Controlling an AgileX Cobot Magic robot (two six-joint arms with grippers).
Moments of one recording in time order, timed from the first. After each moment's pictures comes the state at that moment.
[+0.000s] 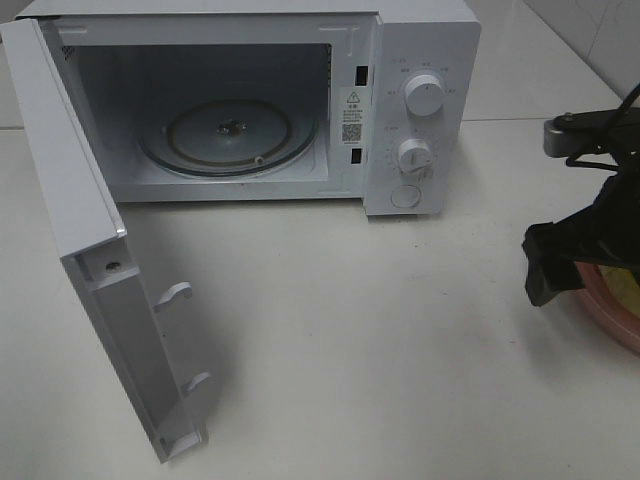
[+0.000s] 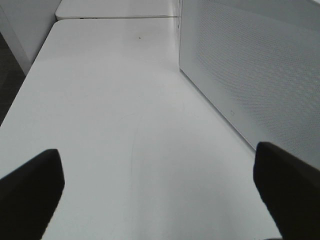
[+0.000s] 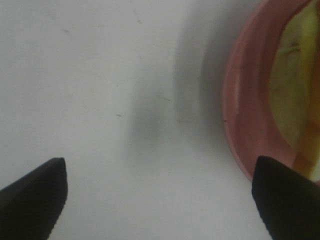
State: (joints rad) left arm 0.10 0.00 -0.50 -0.10 1.04 0.11; right arm 0.22 1.45 -0.78 -0.11 0.68 0.17
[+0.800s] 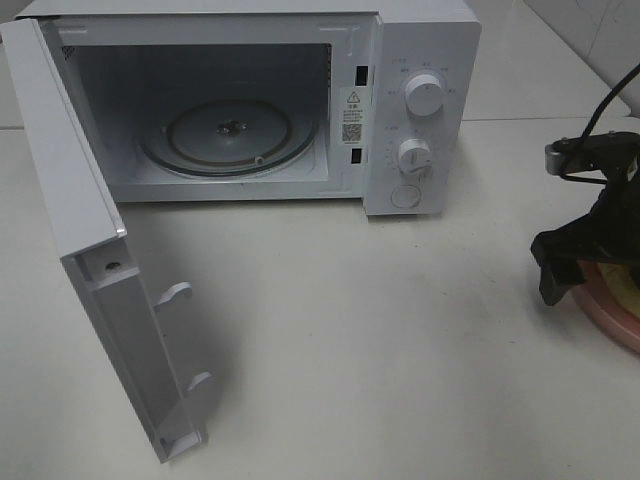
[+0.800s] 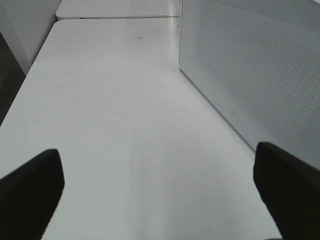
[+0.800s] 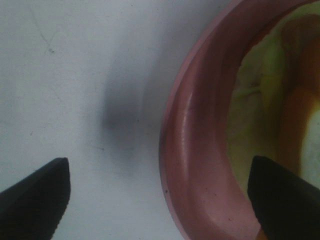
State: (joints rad) left arm 0.10 0.00 -0.50 -0.10 1.04 0.11; right arm 0.08 1.72 -0.89 -0.13 0.61 0.06
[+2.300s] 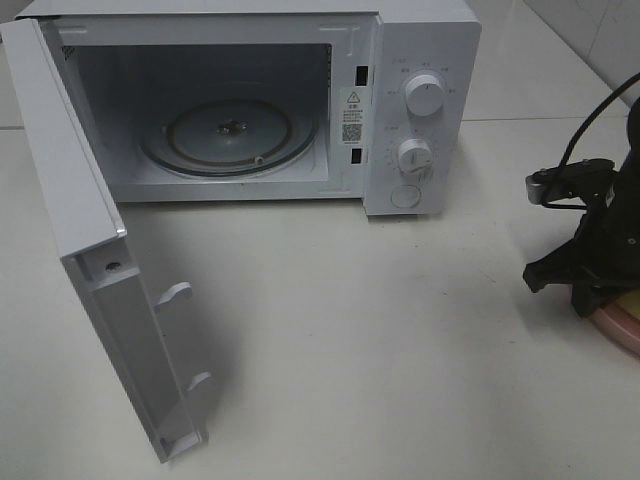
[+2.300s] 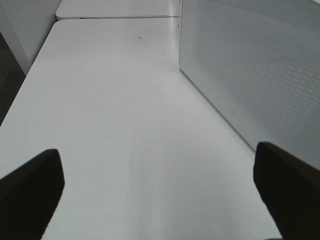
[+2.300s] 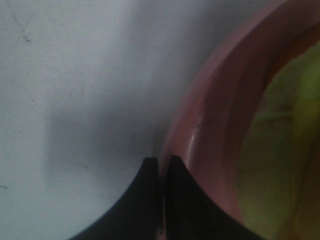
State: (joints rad) left arm 0.10 0.00 -0.50 -0.10 1.04 0.11; right arm 0.07 1.83 -0.90 -0.16 0.56 0.01
